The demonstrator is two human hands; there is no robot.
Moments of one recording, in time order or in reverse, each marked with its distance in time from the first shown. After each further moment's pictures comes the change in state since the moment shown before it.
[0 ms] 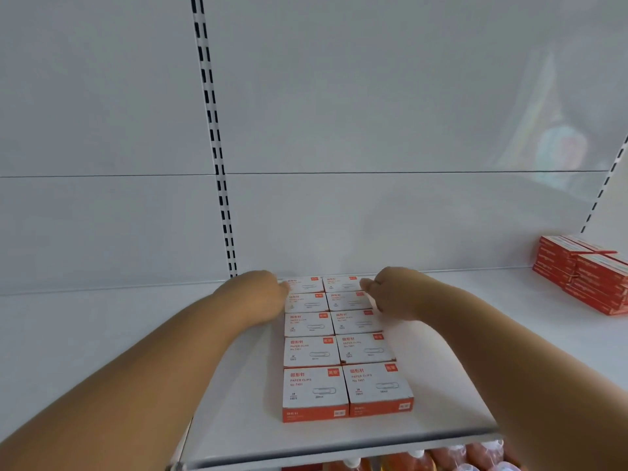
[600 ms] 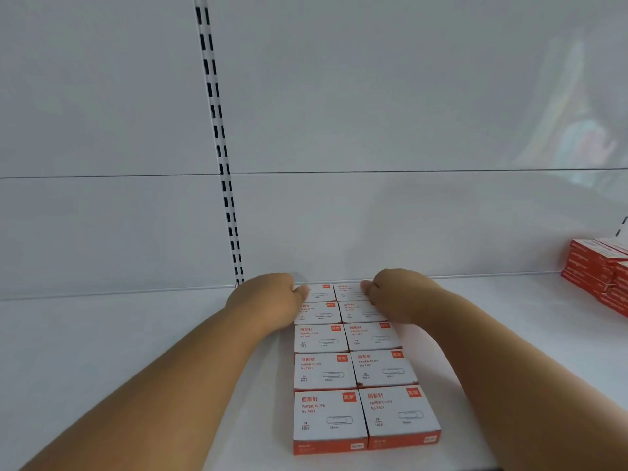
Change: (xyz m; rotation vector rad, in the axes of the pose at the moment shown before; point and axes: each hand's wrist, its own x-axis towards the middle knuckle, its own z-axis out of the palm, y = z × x) left_hand 0.025 -0.002 0.015 0.048 0.089 0.018; right_hand 0.046 -0.002 0.016 -0.092 0.028 -0.015
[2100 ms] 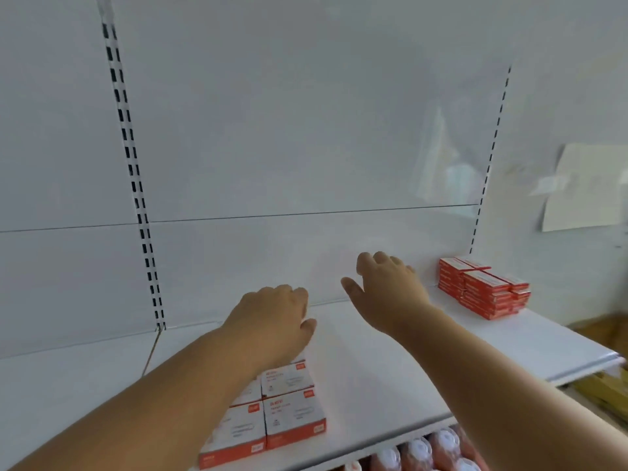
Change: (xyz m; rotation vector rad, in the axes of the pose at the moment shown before) left_hand -0.072 0.117 -0.039 0.165 0.165 0.460; right_hand -0.100 0.066 -0.057 -0.088 0.598 0.042
